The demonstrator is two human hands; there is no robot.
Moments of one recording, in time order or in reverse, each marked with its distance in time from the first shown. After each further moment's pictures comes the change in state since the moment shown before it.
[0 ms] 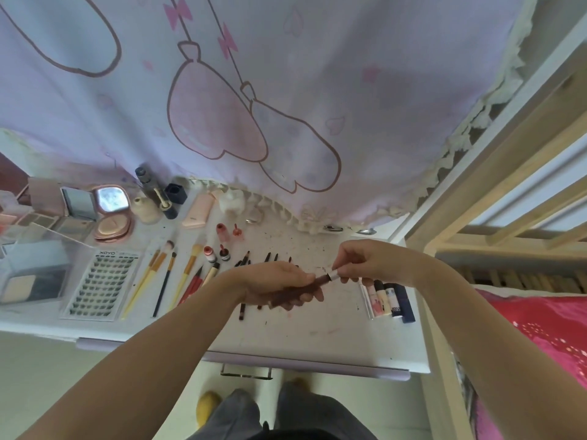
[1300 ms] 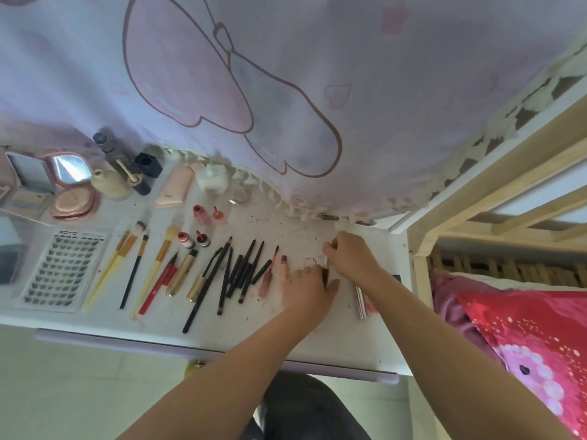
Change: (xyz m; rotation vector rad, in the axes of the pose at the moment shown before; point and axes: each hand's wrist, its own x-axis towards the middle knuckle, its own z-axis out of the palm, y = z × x) left_hand 0.126 -0.041 0.055 0.833 0.904 -0.164; right_hand 0.092 0.061 0.024 -0.241 0.452 0.291
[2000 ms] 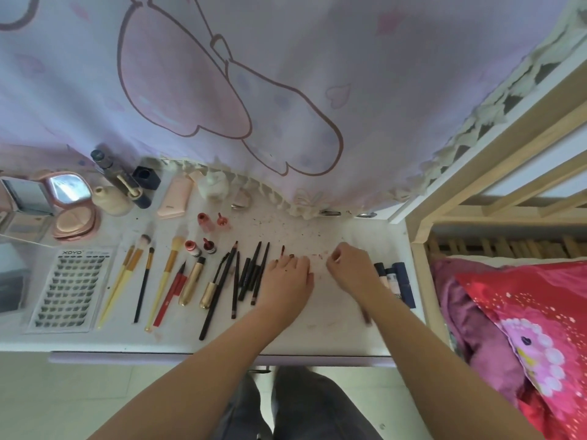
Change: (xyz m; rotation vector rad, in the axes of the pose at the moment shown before) left_hand -0.014 -0.055 -0.035 0.218 0.185 0.337; right_hand -0.032 -0.006 0.027 -0.052 0.120 0.084
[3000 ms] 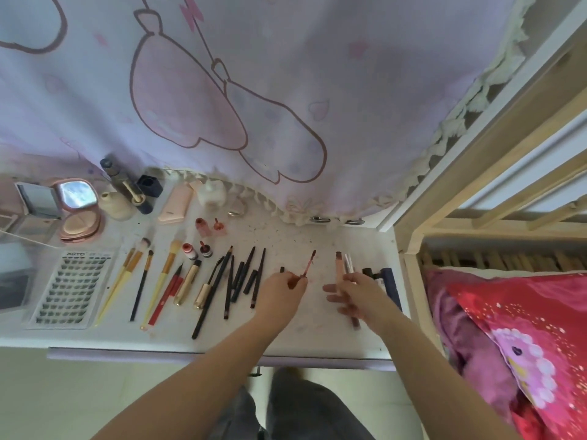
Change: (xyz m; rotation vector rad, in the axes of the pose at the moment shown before) left_hand -0.011 0.020 -0.009 -0.667 -0.100 -0.442; right_hand -0.039 0.038 -0.011 0.954 -0.265 0.357
